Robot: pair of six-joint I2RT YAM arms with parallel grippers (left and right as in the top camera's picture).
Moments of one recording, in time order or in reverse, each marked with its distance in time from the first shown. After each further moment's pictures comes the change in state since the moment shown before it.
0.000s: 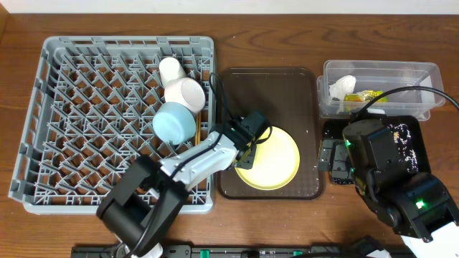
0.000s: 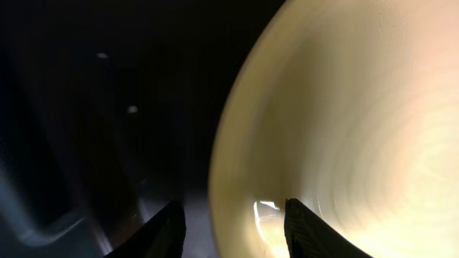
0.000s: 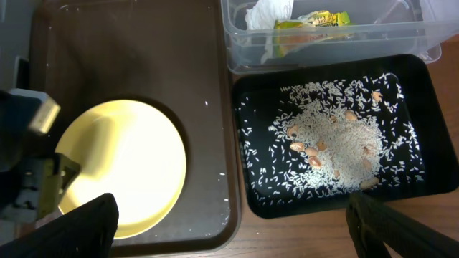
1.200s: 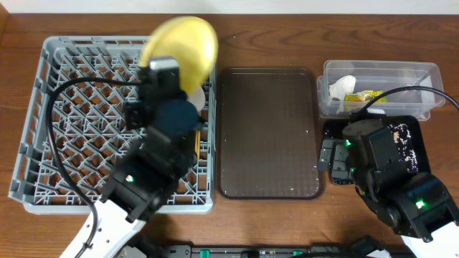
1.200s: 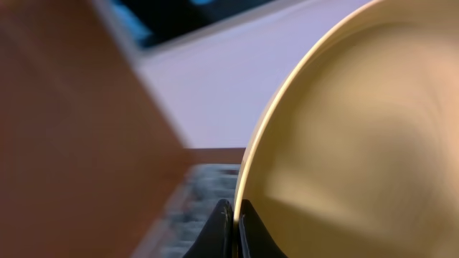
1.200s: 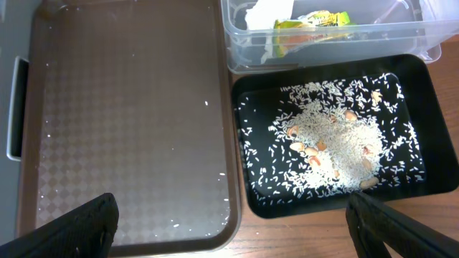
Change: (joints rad) left arm 0.135 -0.768 0.022 0.346 -1.004 0.661; right arm 0.000 0.000 0.000 0.000 0.000 0.000
